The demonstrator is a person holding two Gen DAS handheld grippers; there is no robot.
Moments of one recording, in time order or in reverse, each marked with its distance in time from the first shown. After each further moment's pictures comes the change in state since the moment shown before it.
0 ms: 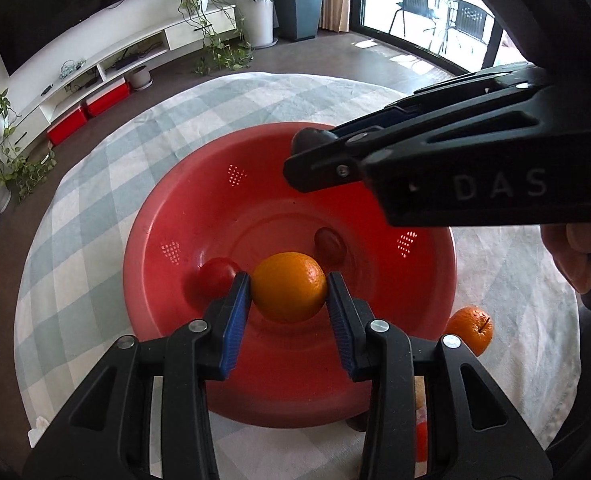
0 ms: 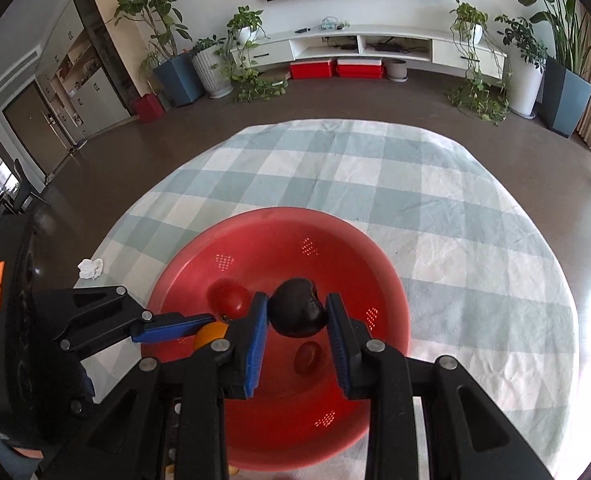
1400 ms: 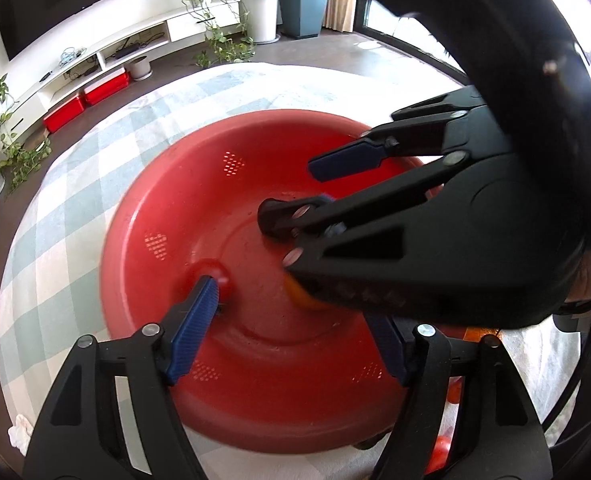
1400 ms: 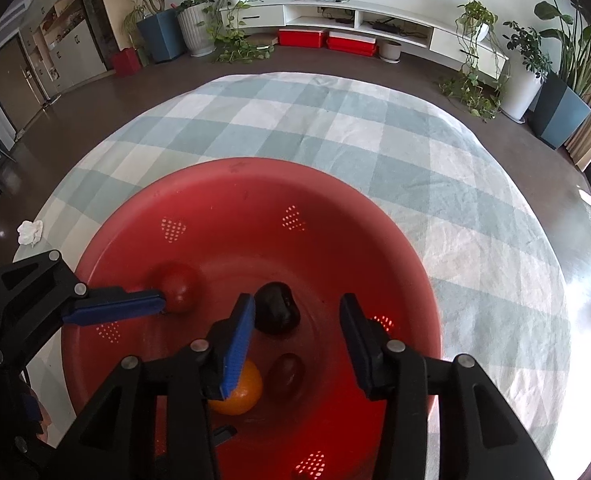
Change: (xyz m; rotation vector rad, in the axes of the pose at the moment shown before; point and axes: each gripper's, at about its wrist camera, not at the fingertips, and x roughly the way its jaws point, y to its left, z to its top) left arm 0.039 0.020 0.008 -0.048 -0.002 -0.022; right arm 0.043 0.008 -0.001 -0.072 0.078 -0.130
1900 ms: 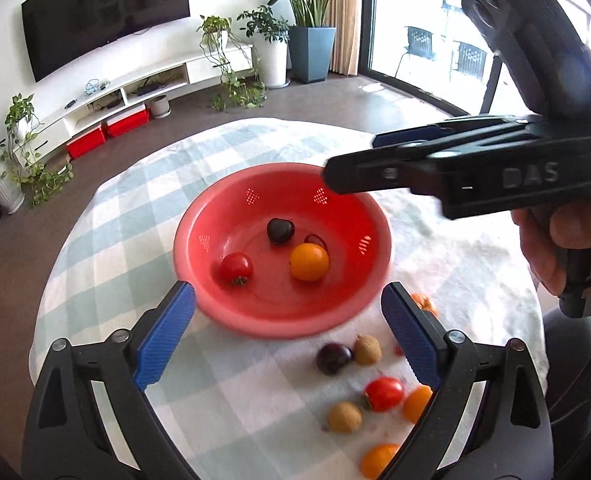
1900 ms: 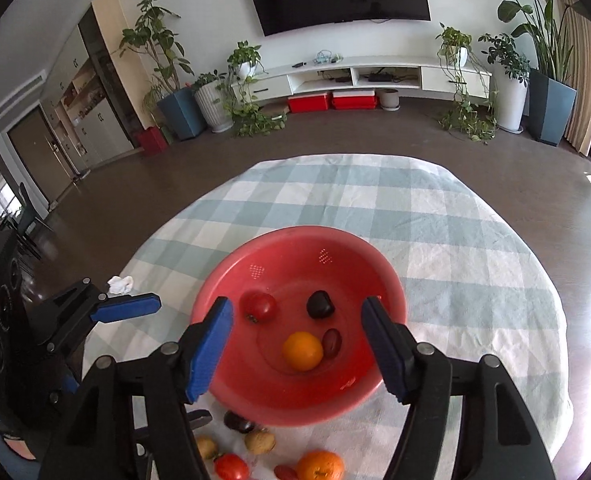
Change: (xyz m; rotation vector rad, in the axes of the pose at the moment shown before) left arm -0.093 -0.001 -0.034 -0.018 -0.171 0.037; right arm -0.128 0.003 -0.046 0.109 -0.261 0.152
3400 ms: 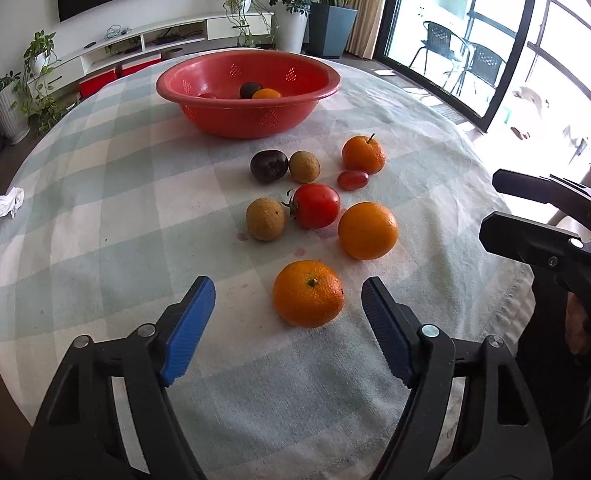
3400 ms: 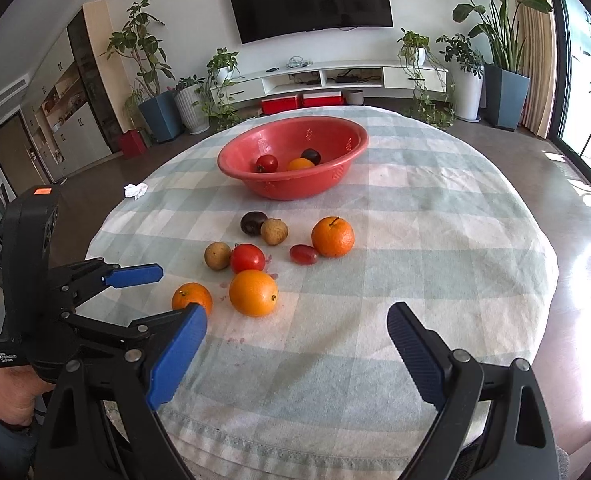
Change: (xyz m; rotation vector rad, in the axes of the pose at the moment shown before) left arm -0.064 -0.088 -0.164 -0.143 0.087 -0.022; right arm -0.073 0.037 -0.190 0.037 -0.037 -0.137
